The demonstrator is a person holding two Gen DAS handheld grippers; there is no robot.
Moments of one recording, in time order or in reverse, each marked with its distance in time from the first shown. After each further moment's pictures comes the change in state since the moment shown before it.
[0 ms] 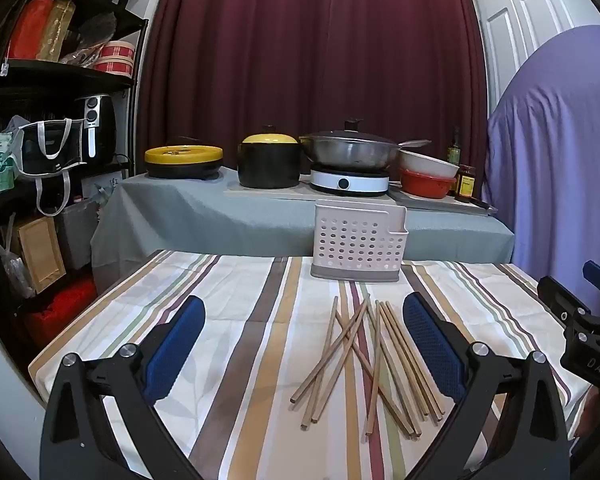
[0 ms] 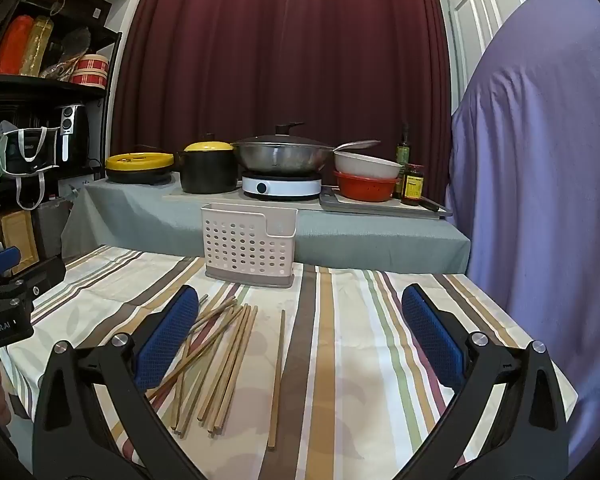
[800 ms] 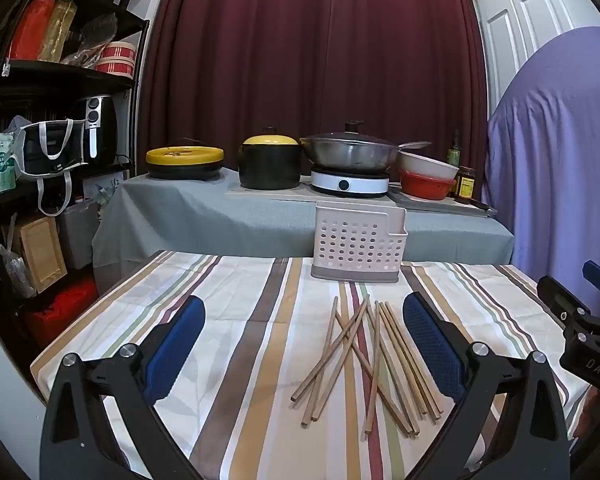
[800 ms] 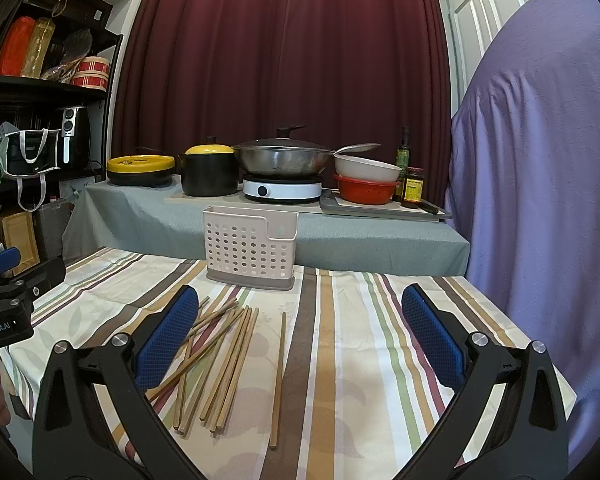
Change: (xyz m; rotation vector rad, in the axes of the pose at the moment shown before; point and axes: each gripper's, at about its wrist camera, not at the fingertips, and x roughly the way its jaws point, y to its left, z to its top) left arm -0.005 0.000 0.001 -0.002 -0.010 0.002; right arm -0.003 -0.001 0.001 -0.001 -0.008 -0.001
